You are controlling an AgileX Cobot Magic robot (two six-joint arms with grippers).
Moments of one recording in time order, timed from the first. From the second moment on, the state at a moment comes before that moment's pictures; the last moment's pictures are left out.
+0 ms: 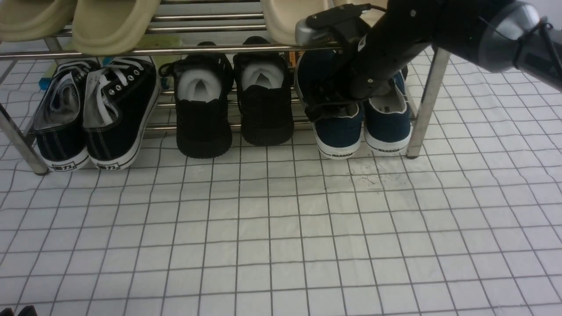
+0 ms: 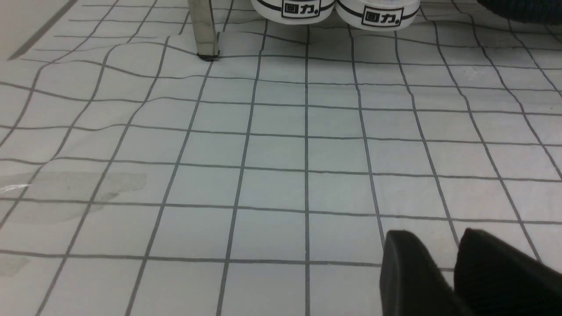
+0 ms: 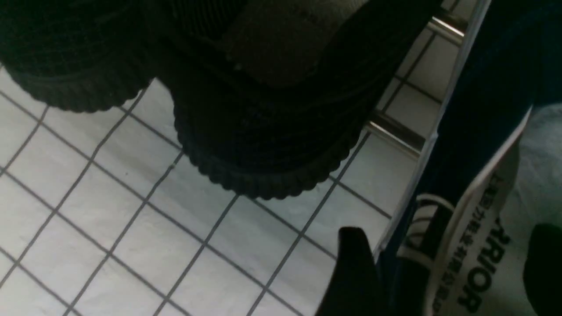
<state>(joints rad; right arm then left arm) 0.46 2.09 -1.92 0.23 0.84 -0.20 -0.02 -0.01 0.02 0.15 0.38 -0.16</state>
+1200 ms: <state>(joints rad) 0.49 1.87 -1.90 0.24 1.27 -0.14 -0.02 -0.01 0.02 0.15 0.38 -0.16</state>
